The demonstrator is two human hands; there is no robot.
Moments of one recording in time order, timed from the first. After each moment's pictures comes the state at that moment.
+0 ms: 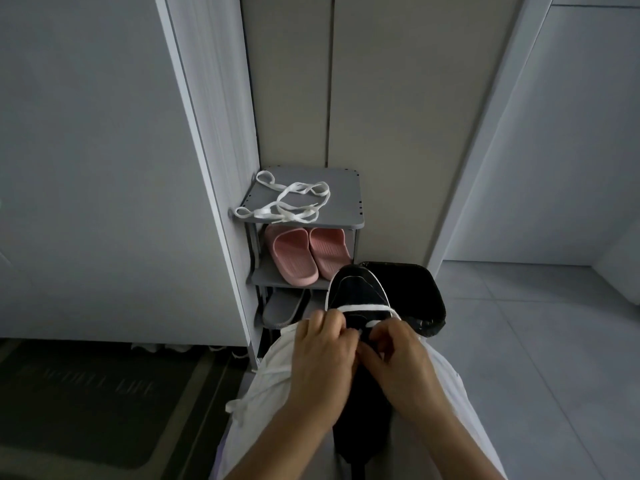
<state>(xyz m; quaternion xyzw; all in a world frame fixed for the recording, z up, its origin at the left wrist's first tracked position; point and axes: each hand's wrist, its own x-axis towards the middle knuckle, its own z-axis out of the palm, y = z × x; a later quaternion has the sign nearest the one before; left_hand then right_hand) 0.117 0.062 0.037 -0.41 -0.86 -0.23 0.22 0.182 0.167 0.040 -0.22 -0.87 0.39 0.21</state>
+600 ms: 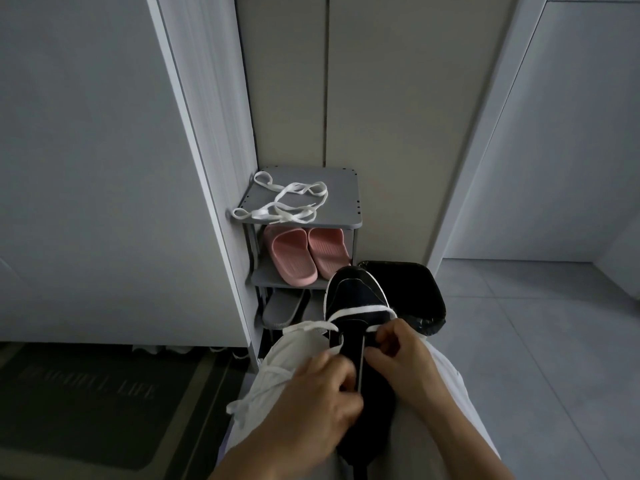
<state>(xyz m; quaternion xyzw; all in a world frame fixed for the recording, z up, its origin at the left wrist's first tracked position) 0.126 0.020 0.029 -0.59 -0.78 -0.17 0.10 0.183 0.175 0.051 -0.27 -0.83 0.47 0.14</state>
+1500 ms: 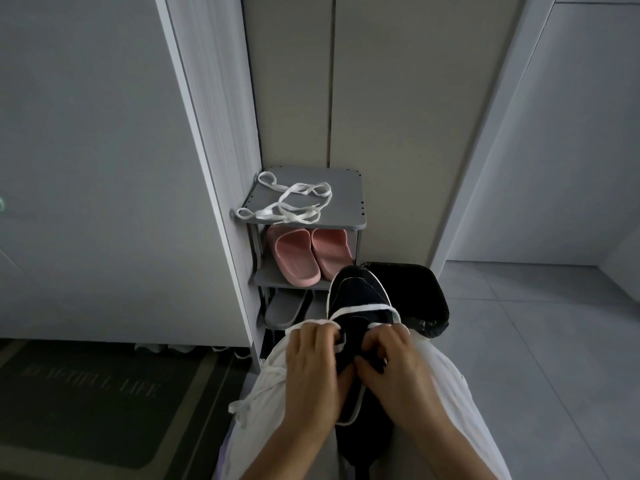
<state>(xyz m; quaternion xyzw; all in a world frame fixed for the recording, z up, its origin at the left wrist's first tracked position) 0.121 0.051 0.012 -0.33 -0.85 -0.39 0.14 0.184 0.160 0.035 -0.18 -0.89 0.35 0.23</state>
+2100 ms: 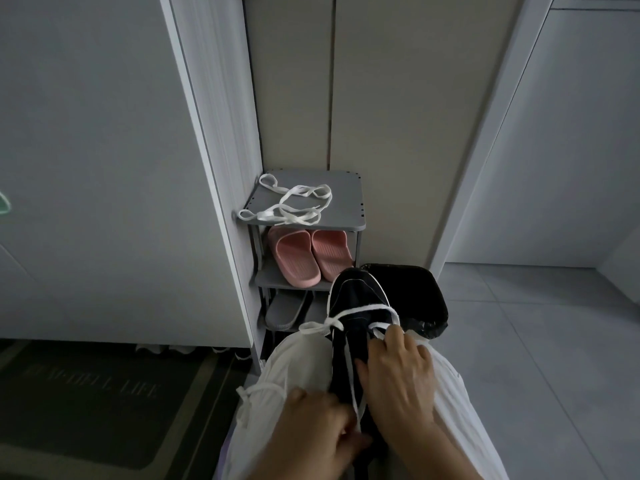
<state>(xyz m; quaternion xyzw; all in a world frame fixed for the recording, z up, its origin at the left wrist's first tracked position) 0.147 0.016 0.033 -0.50 -0.85 -0.12 -0.06 0.179 0.145 0.033 -0.23 -0.95 -0.03 0.20</state>
